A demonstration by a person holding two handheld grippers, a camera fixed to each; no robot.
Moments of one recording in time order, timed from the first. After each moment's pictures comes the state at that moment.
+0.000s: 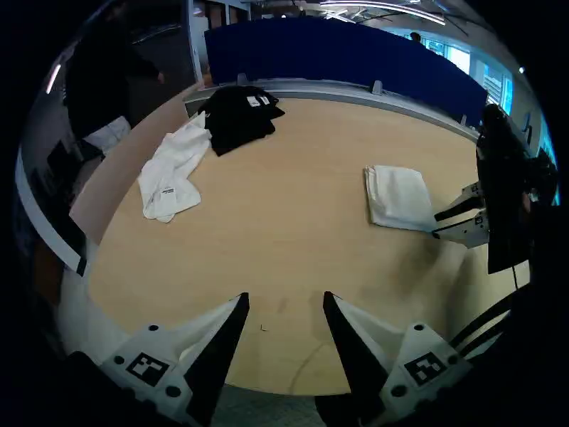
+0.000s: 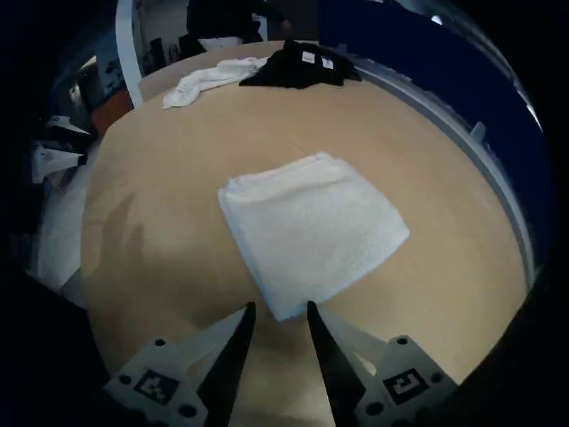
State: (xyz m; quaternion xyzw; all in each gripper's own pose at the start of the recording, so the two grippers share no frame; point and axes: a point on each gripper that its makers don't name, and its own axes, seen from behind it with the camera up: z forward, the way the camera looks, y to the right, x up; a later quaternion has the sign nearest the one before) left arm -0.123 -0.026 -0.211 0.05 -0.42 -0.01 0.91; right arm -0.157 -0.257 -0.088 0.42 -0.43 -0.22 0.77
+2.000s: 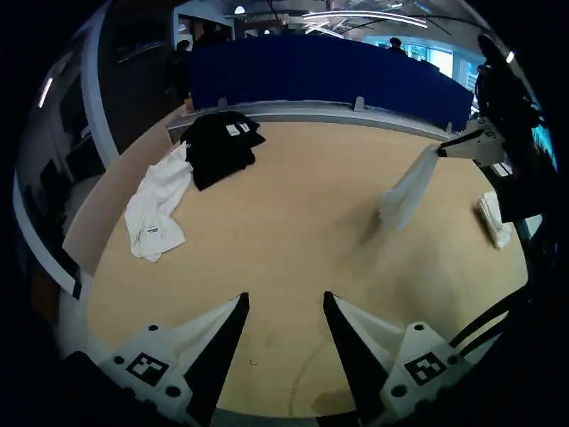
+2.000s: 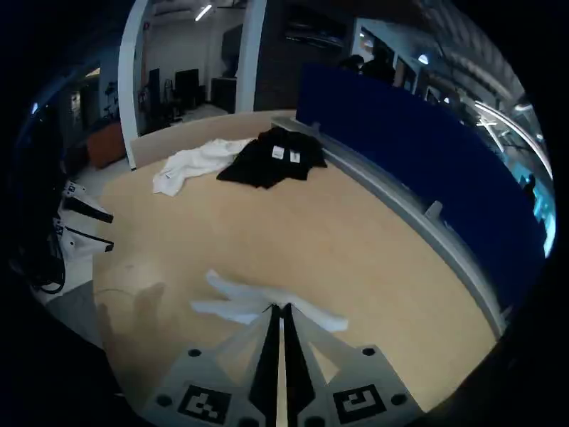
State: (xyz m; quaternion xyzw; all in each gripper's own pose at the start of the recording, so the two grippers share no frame) left arm -0.089 -0.005 -0.169 0.01 -0.38 0.01 0.92; right arm 0.021 -0.277 -0.008 0.41 -0.30 -0.21 0.83
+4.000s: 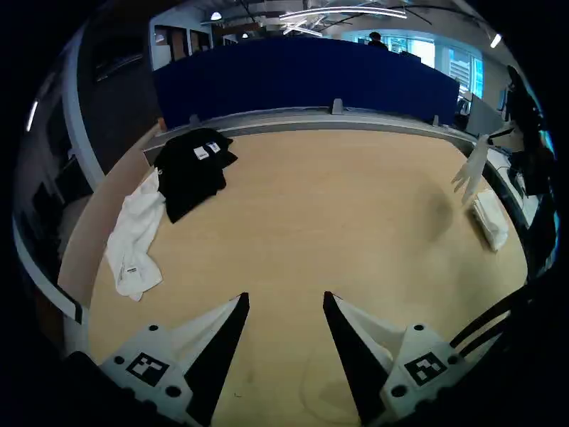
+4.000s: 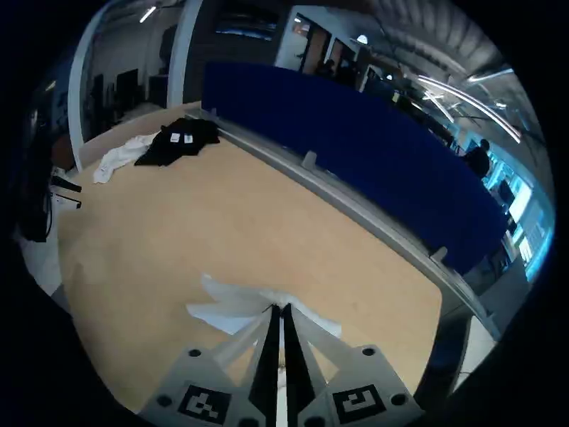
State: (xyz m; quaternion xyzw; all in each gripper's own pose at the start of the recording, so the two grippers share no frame) left arm -0.070 0.037 -0.108 -0.03 -0.38 0.04 0.92; right arm 0.062 0.025 0.051 0.26 -0.33 -0.21 0.88
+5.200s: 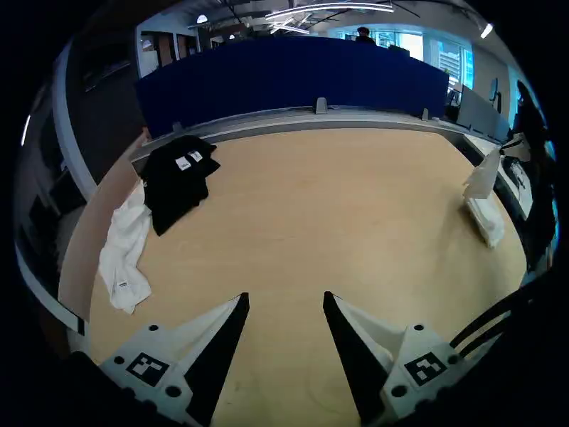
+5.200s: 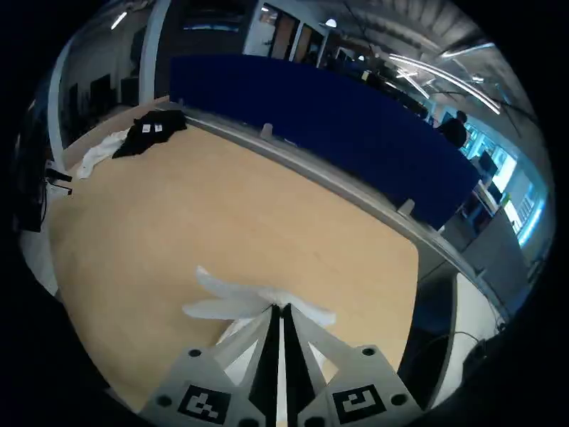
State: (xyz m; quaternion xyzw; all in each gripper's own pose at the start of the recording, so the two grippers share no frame) left arm -0.059 0.067 -0.096 -0.05 -0.38 0.06 0.92; right arm 0.048 0.137 0.008 0.20 -0.36 -0.18 0.89
